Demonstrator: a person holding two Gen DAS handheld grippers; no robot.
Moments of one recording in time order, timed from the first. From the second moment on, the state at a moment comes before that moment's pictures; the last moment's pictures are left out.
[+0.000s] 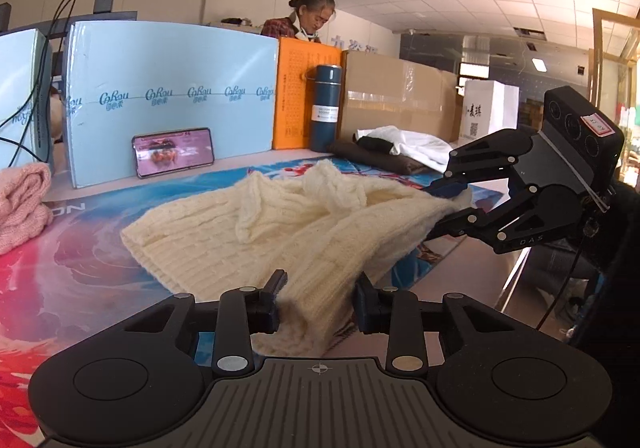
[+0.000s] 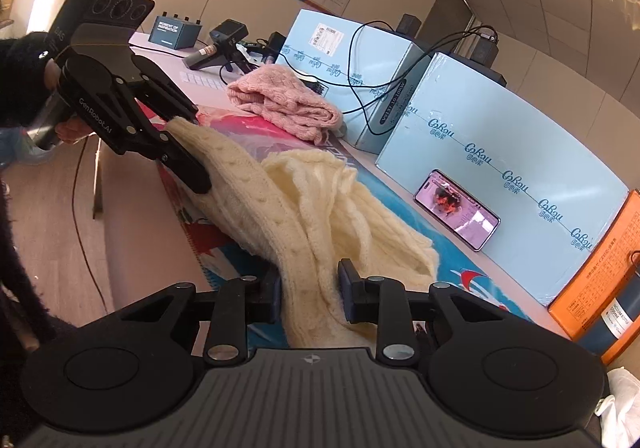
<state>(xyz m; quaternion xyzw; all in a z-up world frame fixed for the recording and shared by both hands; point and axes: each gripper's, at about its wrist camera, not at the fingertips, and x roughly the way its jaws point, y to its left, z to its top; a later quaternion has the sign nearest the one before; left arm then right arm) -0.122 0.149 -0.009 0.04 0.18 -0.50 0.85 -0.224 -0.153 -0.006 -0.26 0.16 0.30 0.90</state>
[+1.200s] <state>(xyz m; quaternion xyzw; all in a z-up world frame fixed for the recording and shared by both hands) -0.009 0.130 -0.009 -0.13 0.26 -0.40 0.87 -0.245 -0.173 -0.021 0.15 0.06 0.22 0.96</state>
